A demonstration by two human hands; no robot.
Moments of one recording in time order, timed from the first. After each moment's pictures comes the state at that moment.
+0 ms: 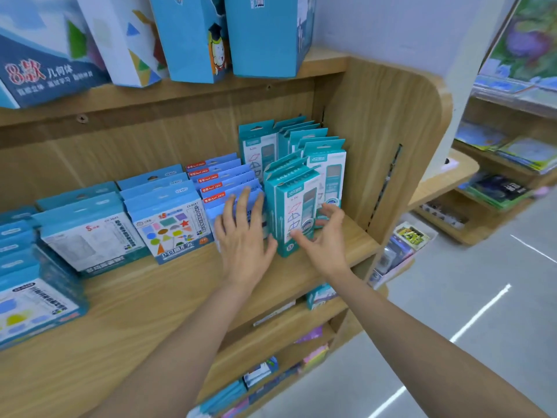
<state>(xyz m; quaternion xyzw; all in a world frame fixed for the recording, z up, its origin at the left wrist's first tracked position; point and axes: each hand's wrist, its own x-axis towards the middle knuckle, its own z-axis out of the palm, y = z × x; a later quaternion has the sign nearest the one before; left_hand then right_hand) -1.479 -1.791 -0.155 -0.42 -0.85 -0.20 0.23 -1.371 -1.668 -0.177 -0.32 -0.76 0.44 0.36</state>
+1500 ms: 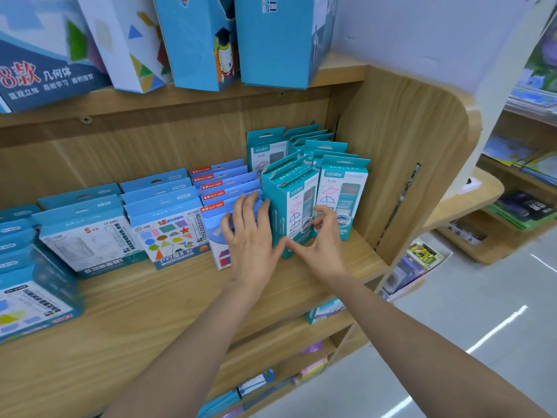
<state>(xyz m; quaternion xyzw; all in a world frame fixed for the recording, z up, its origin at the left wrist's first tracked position) -1.483 -1.759 -0.152 -0.37 -0.87 -0.19 0.26 -1.397 -1.638 -0.185 -0.29 -0.82 0.36 0.33</state>
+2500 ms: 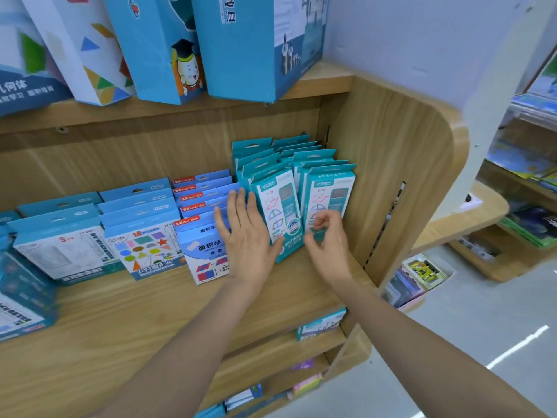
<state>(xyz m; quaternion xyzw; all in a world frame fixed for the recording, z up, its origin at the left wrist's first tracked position) -1.481 -1.709 -0.148 -0.31 -0.91 -0.14 0.25 -1.390 -1.586 -0.175 -0.25 -0.81 0.38 0.37</state>
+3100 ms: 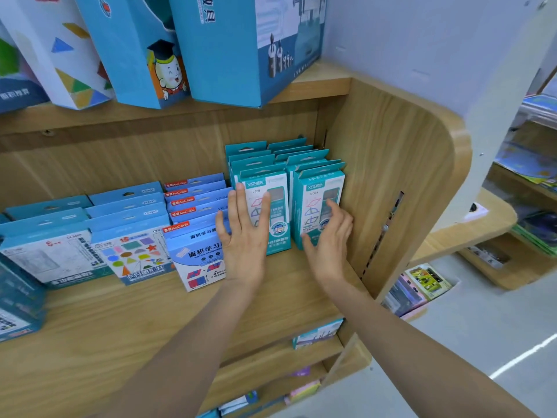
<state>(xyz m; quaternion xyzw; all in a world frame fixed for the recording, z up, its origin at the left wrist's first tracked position) -1.488 -1.684 -0.163 -0.28 -0.90 -0.07 0.34 -1.407 -1.569 -0.177 -0.31 -0.82 0.25 0.40</state>
